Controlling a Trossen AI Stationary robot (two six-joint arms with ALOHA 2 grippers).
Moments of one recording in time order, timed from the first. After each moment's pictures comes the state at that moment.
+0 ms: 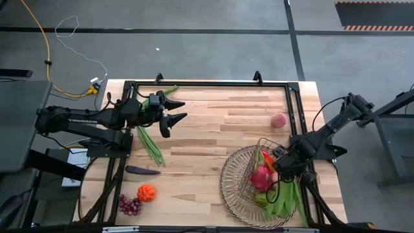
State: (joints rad) left arm 0.16 0.91 0.68 0.24 -0.20 -0.23; right arm 0.63 1.17 0.89 -1.25 -0.25 -0.10
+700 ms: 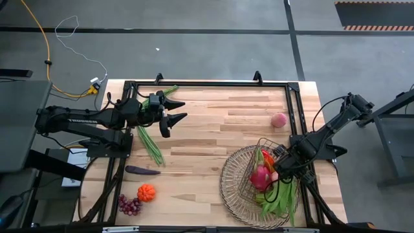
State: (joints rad) left arm 0.16 0.91 0.68 0.24 -0.20 -0.23; right arm 0.64 1.17 0.88 -1.24 -0.23 -0.01
